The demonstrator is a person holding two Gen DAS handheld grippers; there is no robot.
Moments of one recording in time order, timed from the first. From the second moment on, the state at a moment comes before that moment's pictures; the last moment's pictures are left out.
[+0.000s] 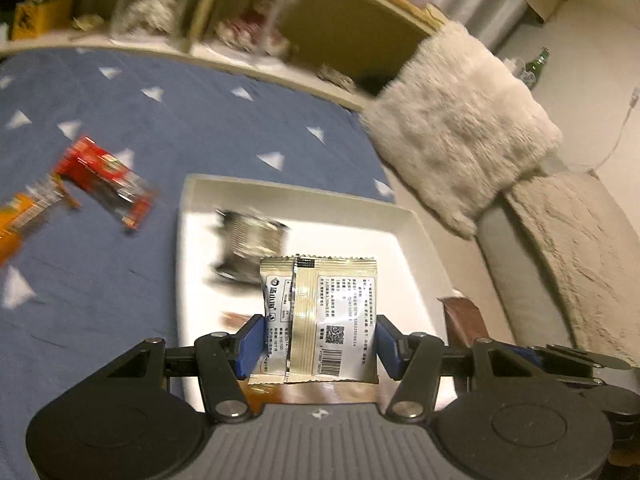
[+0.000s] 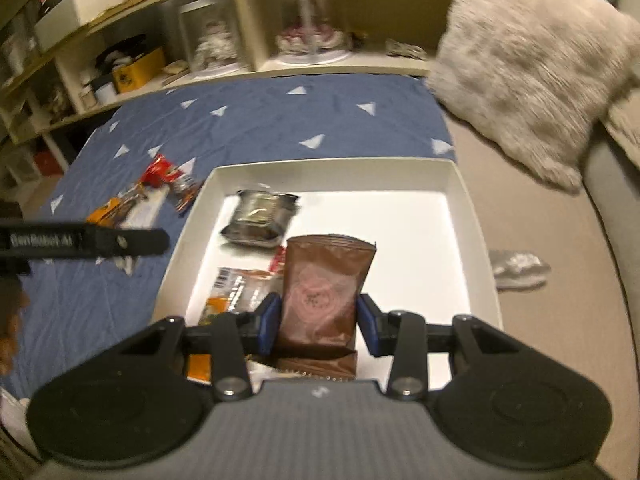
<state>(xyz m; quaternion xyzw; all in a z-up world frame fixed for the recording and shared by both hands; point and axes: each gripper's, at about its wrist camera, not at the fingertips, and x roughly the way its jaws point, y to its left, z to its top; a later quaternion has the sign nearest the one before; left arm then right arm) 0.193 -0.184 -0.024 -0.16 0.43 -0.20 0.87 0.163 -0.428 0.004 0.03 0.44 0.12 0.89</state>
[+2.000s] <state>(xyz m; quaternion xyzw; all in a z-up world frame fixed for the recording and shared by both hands) 0.199 -0.296 -0.087 -0.24 0.54 -0.23 0.77 0.166 -0.538 -0.041 0.06 0.47 0.07 0.88</state>
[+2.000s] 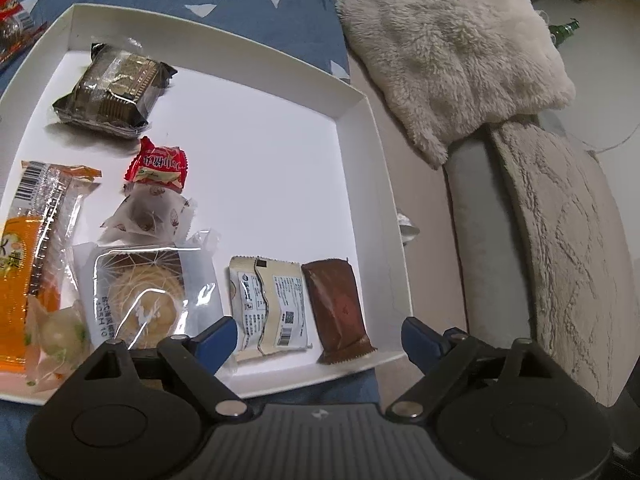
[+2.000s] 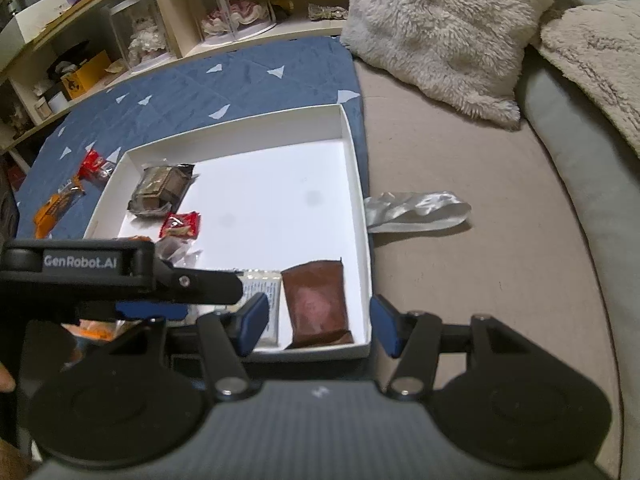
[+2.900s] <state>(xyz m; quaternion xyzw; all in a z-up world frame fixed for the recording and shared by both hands) 0.163 -0.239 -0.036 -0.12 0.51 -0.24 0.82 0.125 -0.535 -0.004 0.07 0.45 0.07 0.89</state>
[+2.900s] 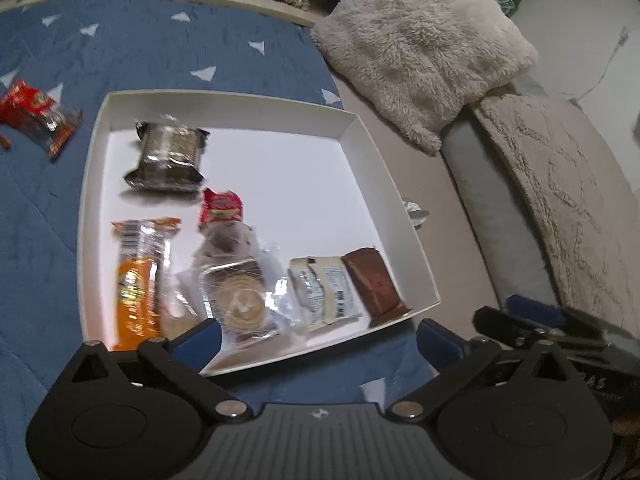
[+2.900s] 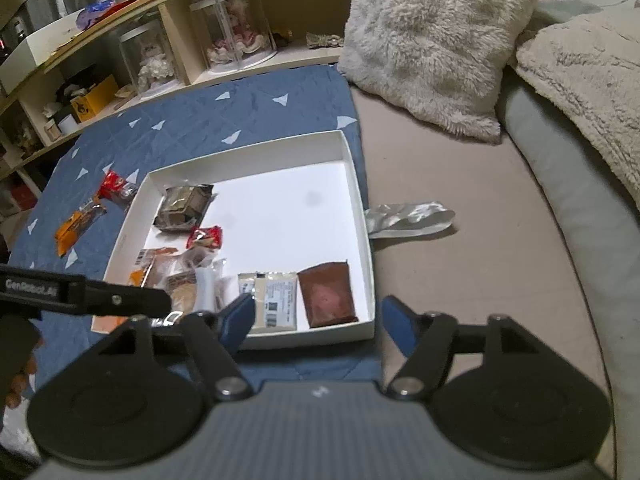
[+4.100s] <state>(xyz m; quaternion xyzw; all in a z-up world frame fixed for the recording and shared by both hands) 0.198 -0.061 -0.006 -0.09 0.46 -0.16 0.87 0.178 -0.408 0.026 0.07 0.42 0.10 0.90</state>
